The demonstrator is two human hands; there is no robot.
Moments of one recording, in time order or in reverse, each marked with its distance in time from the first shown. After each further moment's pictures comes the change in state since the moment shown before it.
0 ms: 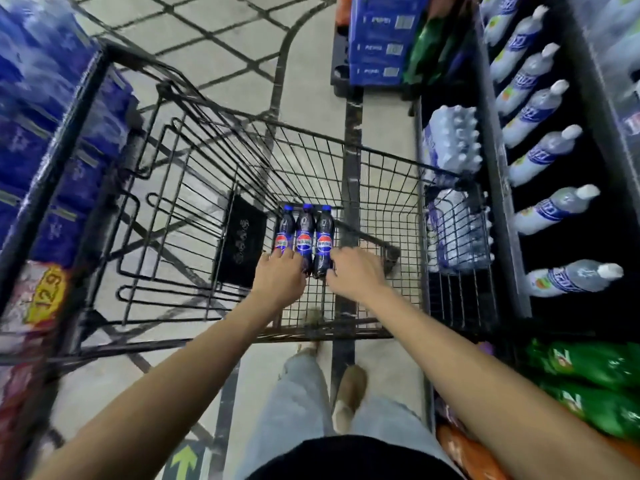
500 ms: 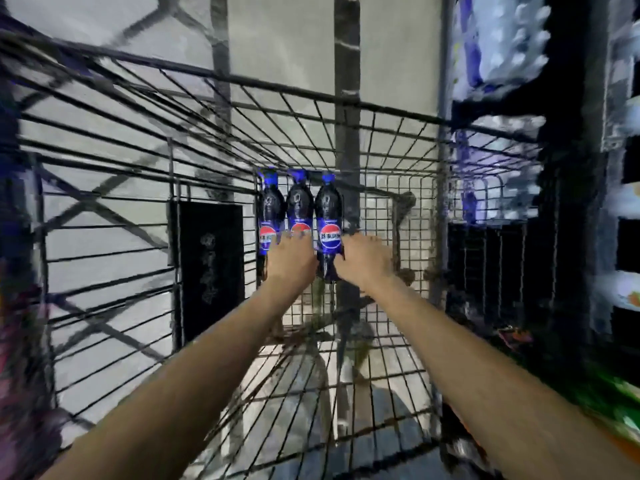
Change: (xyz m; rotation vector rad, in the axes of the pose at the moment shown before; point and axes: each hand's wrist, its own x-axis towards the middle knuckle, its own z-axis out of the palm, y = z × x) left_hand 0.203 -0.027 0.103 -0.116 -0.290 0.020; right_hand 0.184 0.052 0.099 0.113 -0.343 0.326
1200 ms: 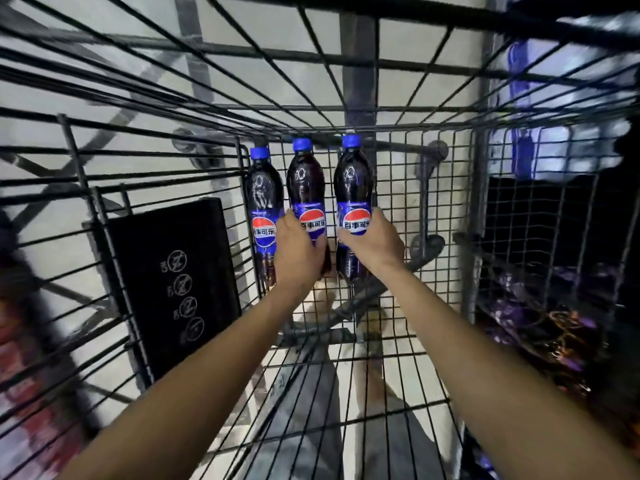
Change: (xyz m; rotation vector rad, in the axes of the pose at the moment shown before) left_hand 0.068 -0.010 0.080 -0.633 0.080 -0.289; right_hand 0.090 0.021 0.098 0.674 0.034 0.405
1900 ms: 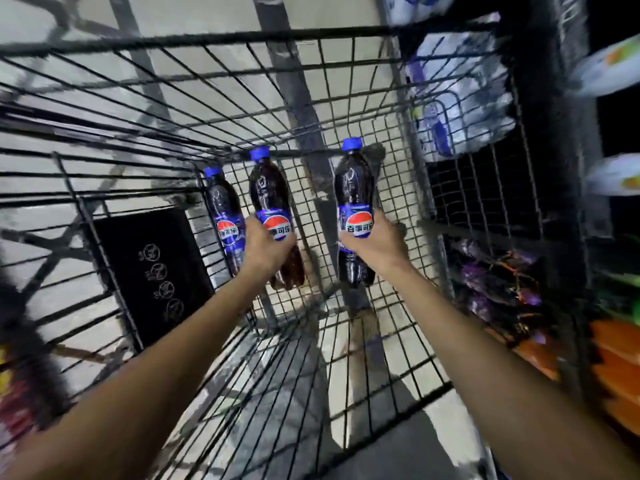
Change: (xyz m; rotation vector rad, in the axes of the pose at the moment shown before) left_hand -0.057 0.032 -0.026 -0.265 -0.117 -0.009; right_hand -0.095 0.063 -0.086 0.304 0.096 0.022
